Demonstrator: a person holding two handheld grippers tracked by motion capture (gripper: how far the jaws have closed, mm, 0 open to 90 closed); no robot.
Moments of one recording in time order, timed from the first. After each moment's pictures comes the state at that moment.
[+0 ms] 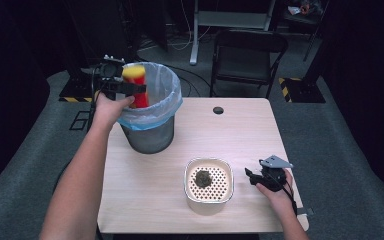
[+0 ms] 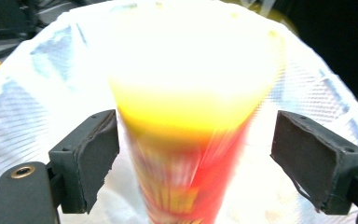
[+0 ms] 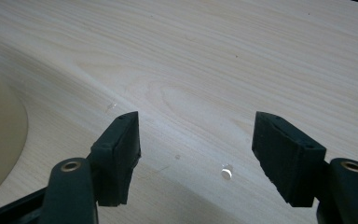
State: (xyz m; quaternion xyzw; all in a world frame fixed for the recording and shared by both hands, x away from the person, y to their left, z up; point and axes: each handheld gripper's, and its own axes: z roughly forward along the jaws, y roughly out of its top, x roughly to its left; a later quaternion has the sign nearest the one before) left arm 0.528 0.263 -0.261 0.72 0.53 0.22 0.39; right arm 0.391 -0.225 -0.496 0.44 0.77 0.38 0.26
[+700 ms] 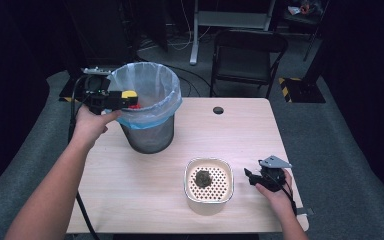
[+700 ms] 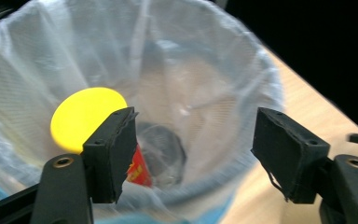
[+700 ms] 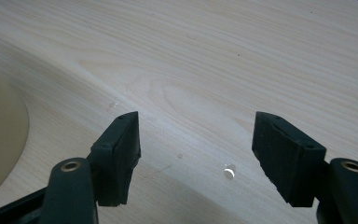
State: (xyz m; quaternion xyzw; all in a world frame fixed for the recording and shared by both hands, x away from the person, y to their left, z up) left arm 0.466 0.280 -0.255 0.75 0.46 0.17 0.44; right arm 0.391 -0.223 -0.497 0.44 0.77 0.38 0.26
